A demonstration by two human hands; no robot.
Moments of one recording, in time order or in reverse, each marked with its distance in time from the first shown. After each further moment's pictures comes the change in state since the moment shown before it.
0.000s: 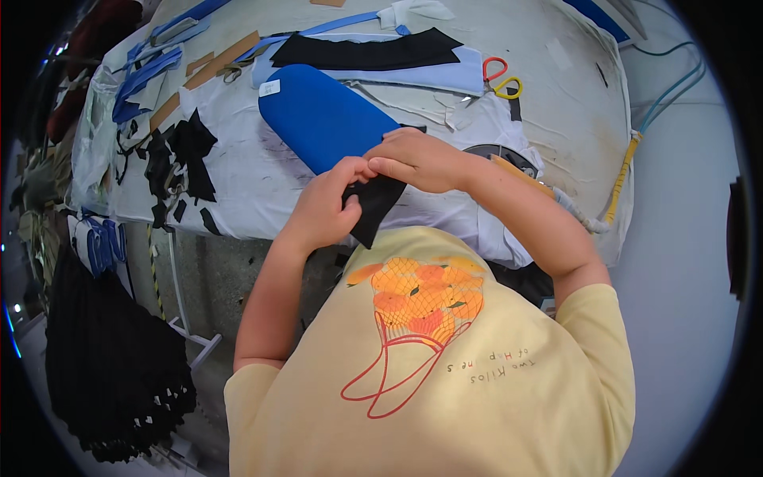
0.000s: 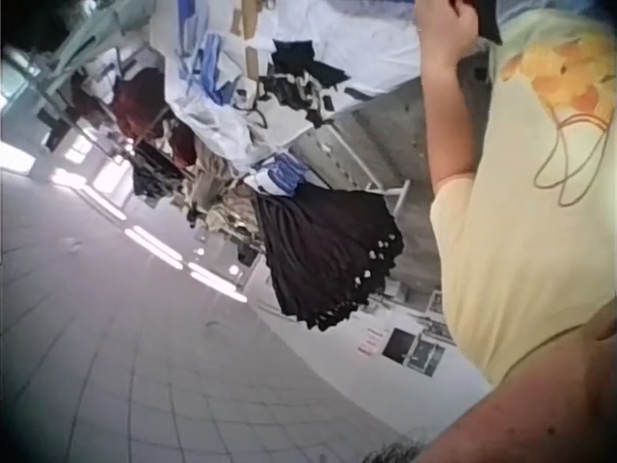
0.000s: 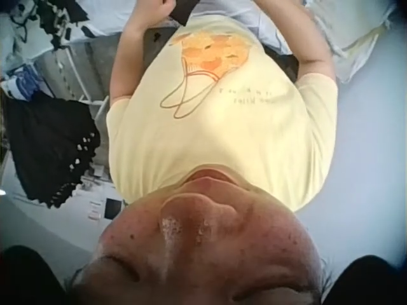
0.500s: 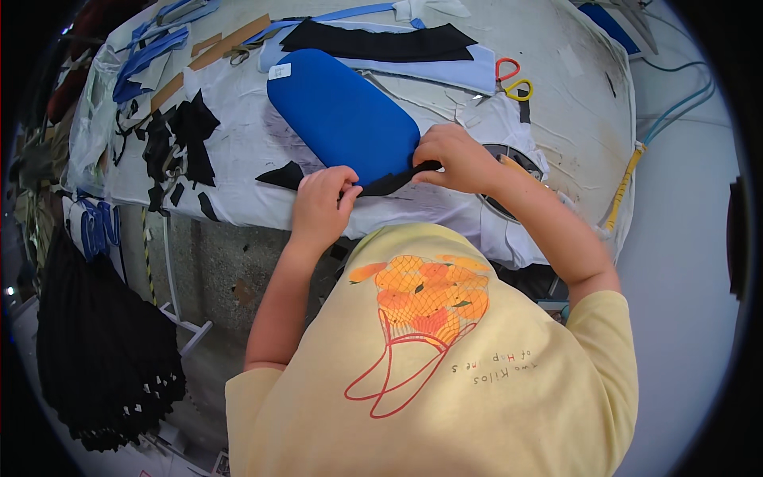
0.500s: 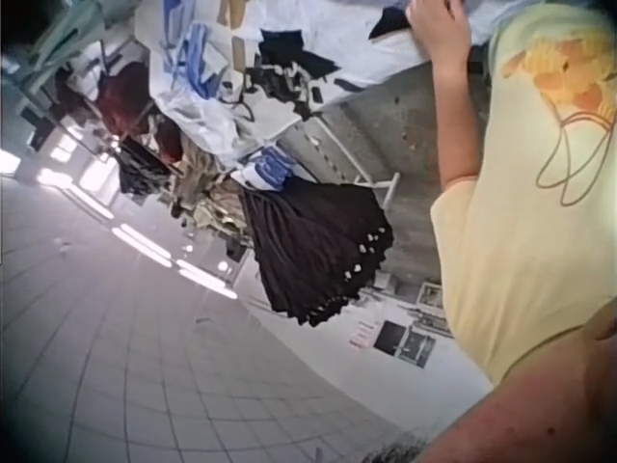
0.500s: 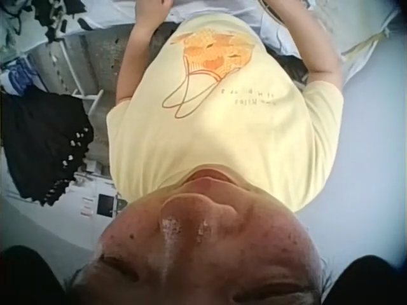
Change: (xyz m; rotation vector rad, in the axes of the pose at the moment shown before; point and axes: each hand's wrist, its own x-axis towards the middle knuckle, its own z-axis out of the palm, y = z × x) left_hand -0.030 -0.043 0.018 0.391 0.317 0.044; right_hand -0.027 0.033 0.017 -0.258 0.214 -0.039
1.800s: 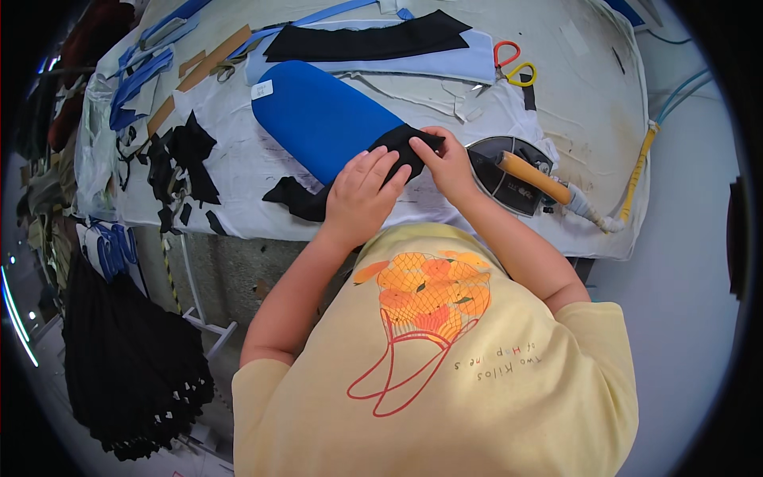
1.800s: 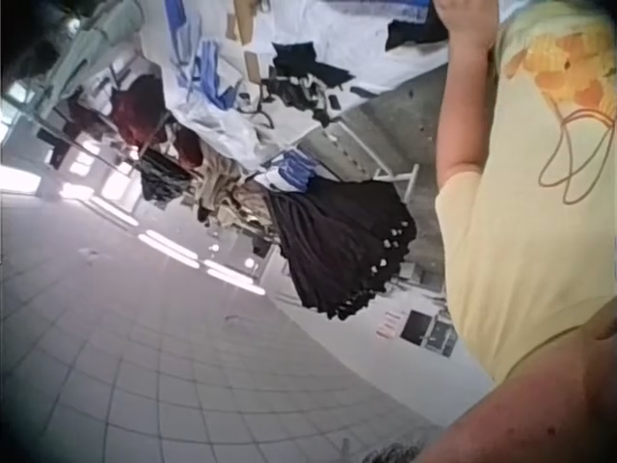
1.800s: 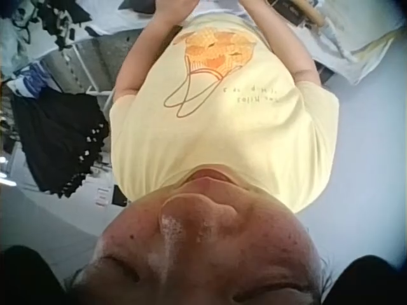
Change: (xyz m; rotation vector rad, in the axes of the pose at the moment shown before) left_hand 0.037 0.008 0.046 0.348 -0.080 0.471; right_hand 0.003 0.018 0.097 1.082 0.781 0.677
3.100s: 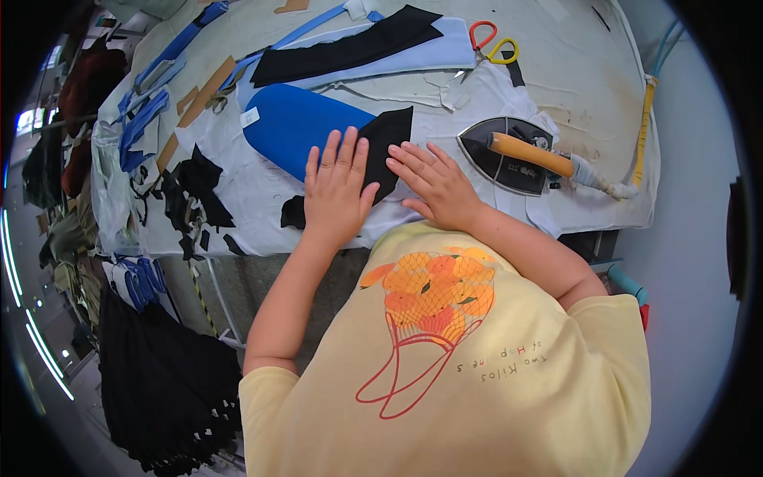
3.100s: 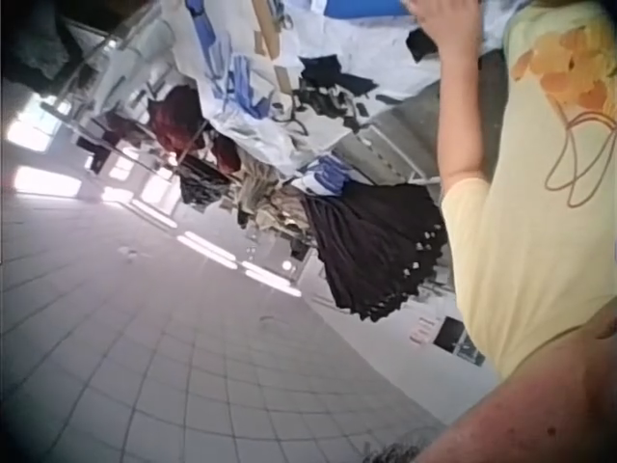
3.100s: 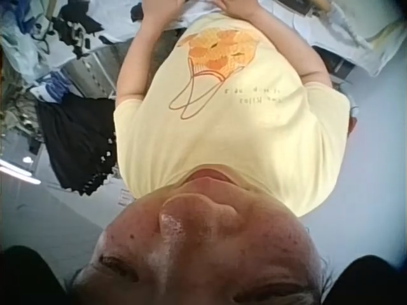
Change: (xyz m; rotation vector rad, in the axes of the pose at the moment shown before) left_hand 0.012 -0.012 -0.034 0.156 -0.274 -0.116; right_hand -0.052 -0.018 -0.022 -1.027 -0.304 -0.789
